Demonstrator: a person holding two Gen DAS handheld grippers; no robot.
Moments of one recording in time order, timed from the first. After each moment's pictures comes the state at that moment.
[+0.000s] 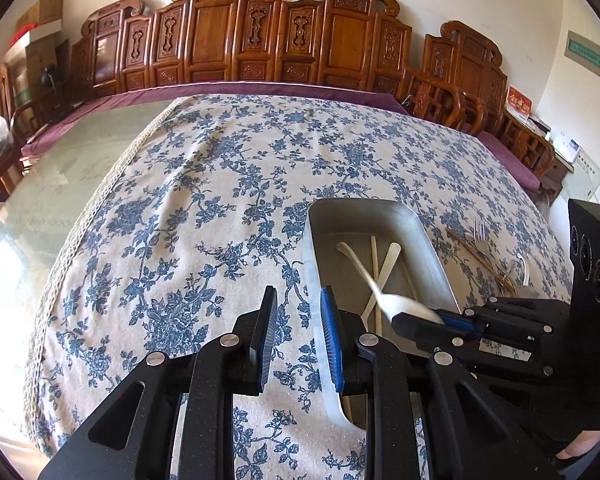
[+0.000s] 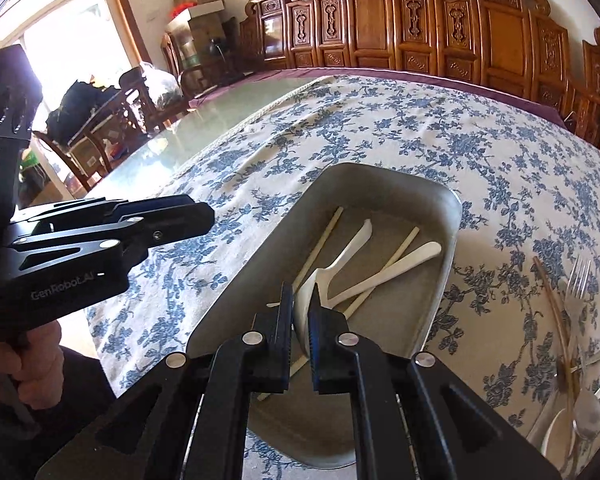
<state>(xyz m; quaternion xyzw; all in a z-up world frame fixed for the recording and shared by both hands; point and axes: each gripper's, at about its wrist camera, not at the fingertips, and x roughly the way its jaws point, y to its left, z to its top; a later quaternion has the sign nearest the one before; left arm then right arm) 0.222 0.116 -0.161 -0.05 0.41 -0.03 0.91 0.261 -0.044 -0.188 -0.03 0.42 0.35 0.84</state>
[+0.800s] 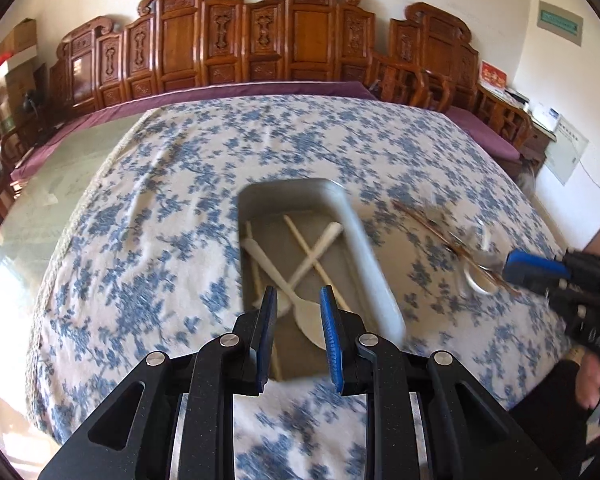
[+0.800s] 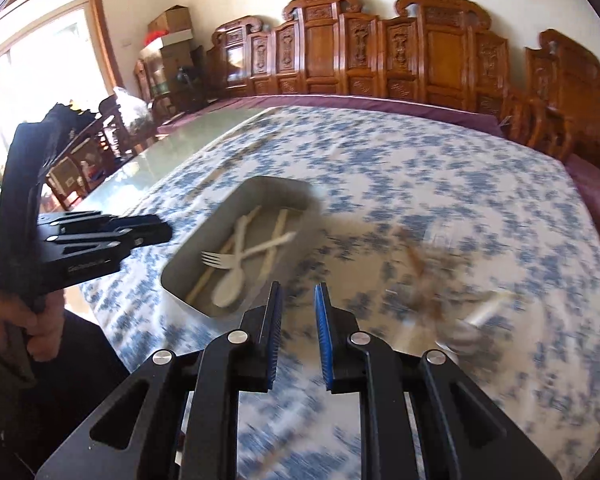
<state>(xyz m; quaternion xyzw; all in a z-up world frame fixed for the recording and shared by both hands) 0.183 0.047 -0.140 -0.01 0.42 -0.06 0.90 0.203 -0.197 -0.128 -0.03 0.38 0.27 0.88</state>
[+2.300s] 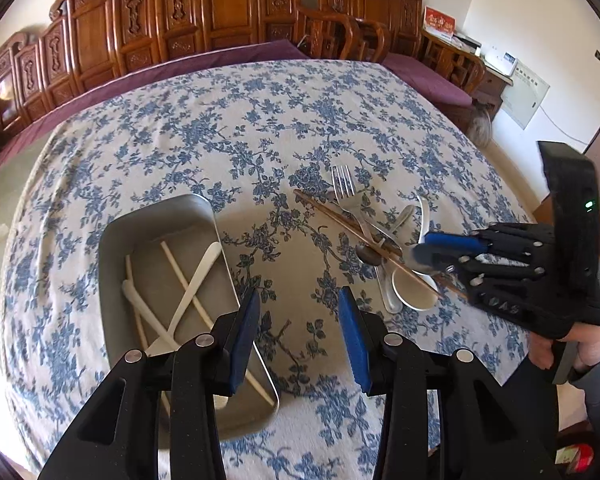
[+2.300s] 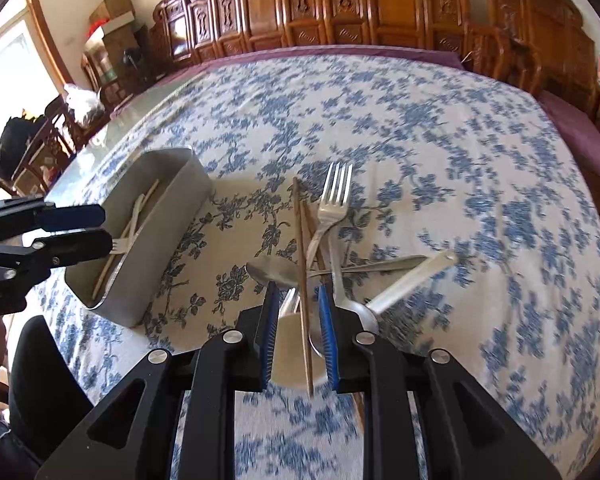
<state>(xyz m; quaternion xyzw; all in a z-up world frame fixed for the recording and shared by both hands) 0.251 -0.049 -0.146 0.03 0.49 -0.16 0.86 0.295 -0.244 -0.195 -0.02 0.48 0.23 0.84</state>
